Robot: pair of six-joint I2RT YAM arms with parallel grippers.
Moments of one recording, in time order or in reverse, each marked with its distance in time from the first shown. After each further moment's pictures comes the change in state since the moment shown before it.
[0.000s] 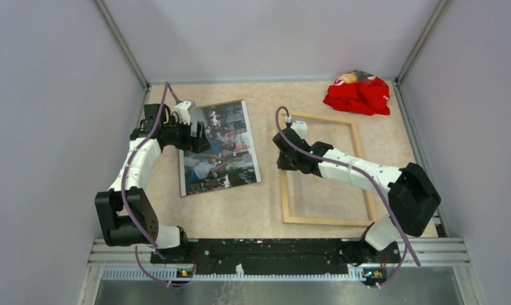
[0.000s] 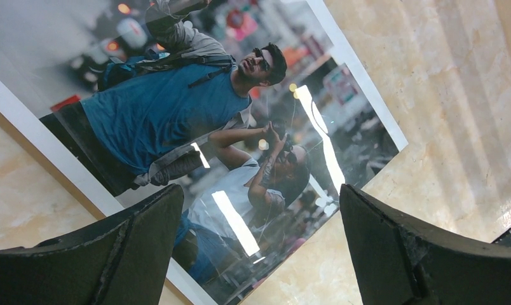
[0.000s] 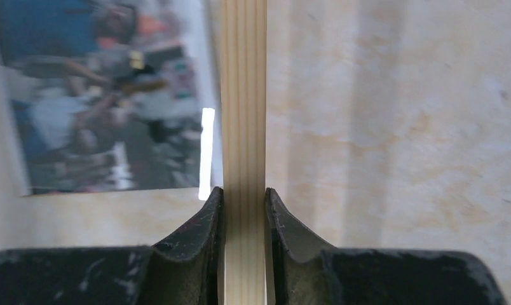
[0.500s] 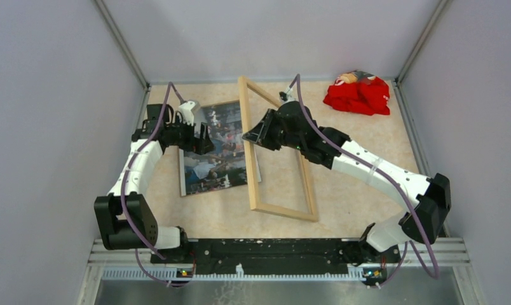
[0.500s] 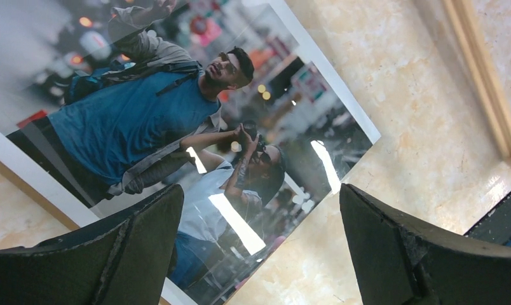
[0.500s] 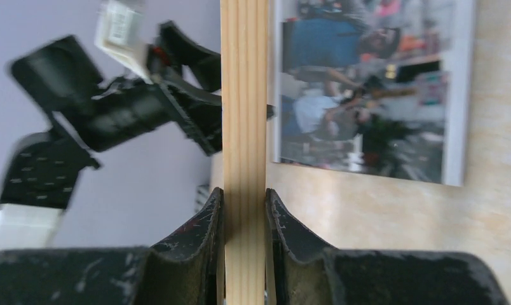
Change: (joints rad) left arm -0.029 -0.029 -0.001 -0.021 0.037 0.000; right arm 0.047 -0.090 0.264 0.086 -0.278 0.231
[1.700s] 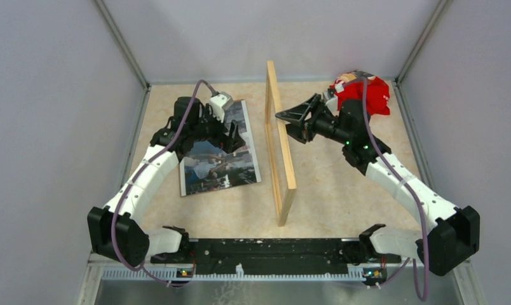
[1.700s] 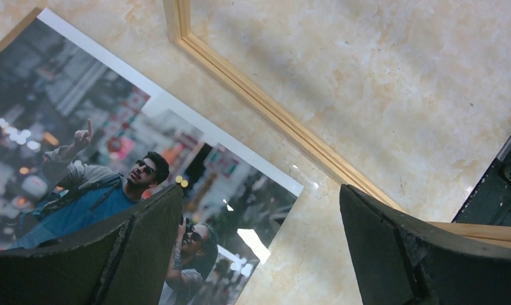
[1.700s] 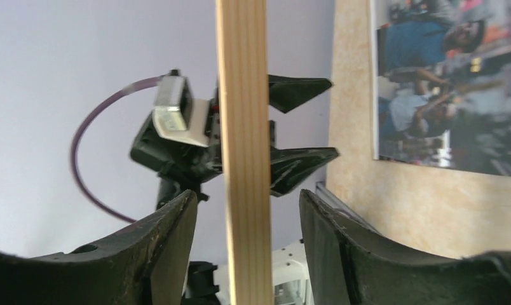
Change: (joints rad) left arm -0.362 -0.102 0.050 0.144 -0.100 -0.134; right arm -0.394 -0.253 -0.349 0.444 -0.530 0.396
